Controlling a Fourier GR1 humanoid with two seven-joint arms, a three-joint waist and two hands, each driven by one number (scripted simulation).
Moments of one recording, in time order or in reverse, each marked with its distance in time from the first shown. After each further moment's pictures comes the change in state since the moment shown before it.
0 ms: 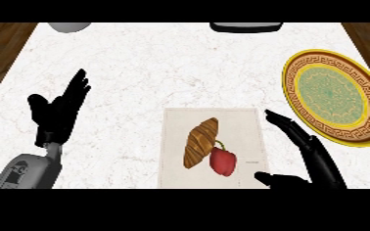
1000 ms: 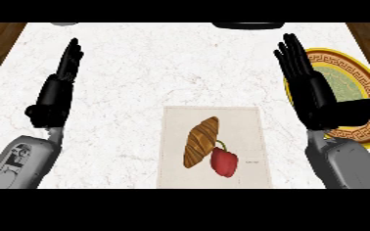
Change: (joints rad) left arm -0.125 0.043 -0.046 -0.036 -0.143 0.112 -0.258; right arm -0.392 0.170 -0.195 0.102 -0.516 0.100 0.254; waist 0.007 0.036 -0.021
